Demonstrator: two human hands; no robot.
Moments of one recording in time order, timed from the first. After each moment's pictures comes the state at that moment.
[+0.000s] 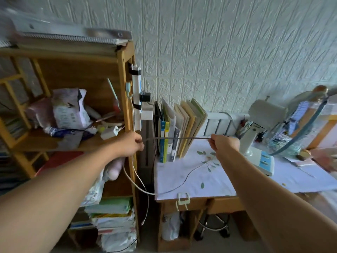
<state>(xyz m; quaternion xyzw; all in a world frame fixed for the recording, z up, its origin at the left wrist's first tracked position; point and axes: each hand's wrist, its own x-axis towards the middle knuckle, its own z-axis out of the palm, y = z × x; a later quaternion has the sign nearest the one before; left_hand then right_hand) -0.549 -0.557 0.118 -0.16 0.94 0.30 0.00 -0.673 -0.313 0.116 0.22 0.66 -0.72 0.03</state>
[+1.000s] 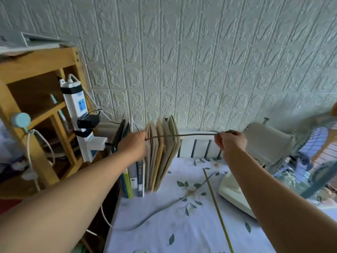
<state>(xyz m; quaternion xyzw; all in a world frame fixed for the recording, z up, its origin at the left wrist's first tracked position) -0.803 -0.463 0.121 -0.26 0.95 0.10 -0.10 -0.930 -0.242 0.137 0.16 0.60 -0.78 0.02</state>
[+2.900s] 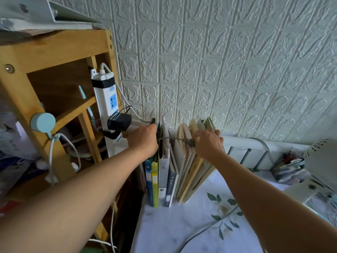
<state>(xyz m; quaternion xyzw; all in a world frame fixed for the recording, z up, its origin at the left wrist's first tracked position) -0.822 -0.562 0.103 -0.31 0.94 0.04 -0.14 -0.926 -0.415 0.100 -0.26 0.95 -0.18 0.00</state>
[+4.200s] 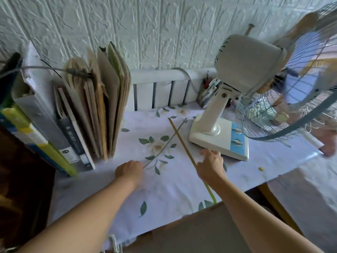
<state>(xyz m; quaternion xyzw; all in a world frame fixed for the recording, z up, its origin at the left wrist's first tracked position) -0.852 -0.376 -0.134 -0.12 0.97 0.00 0.20 -0.876 -0.174 -0.092 0.10 0.95 -0.26 0.10</state>
